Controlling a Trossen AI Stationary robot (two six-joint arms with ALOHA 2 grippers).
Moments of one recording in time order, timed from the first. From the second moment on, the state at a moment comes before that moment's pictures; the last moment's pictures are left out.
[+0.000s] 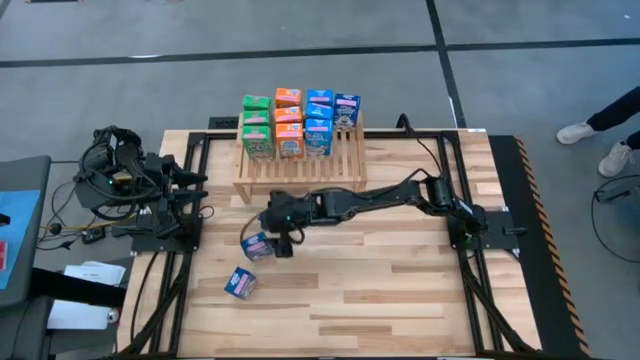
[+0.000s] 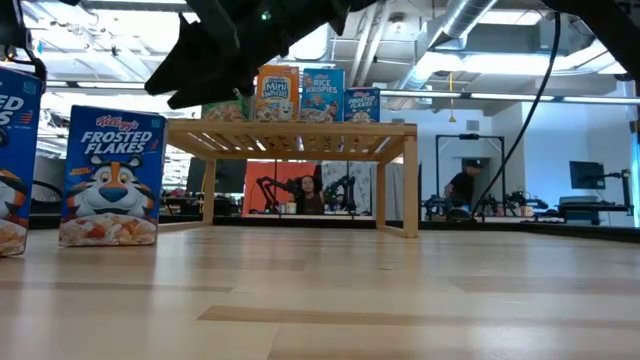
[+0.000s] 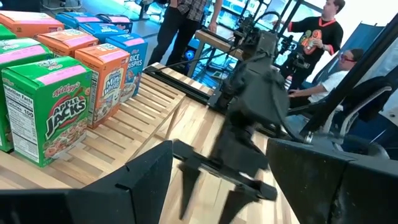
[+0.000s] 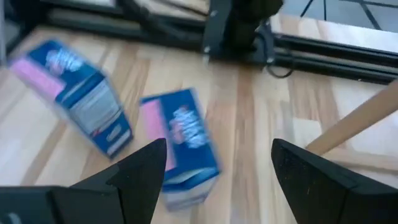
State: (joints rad) left arm -1.04 0.46 1.01 -0.88 -1.24 -0.72; right arm 0.07 2.24 1.91 -0.25 0.00 -0.11
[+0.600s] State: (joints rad) left arm -1.04 0.46 1.01 -0.89 -1.24 -0.74; right arm 0.02 2.20 1.91 -0.39 -0.27 -0.11
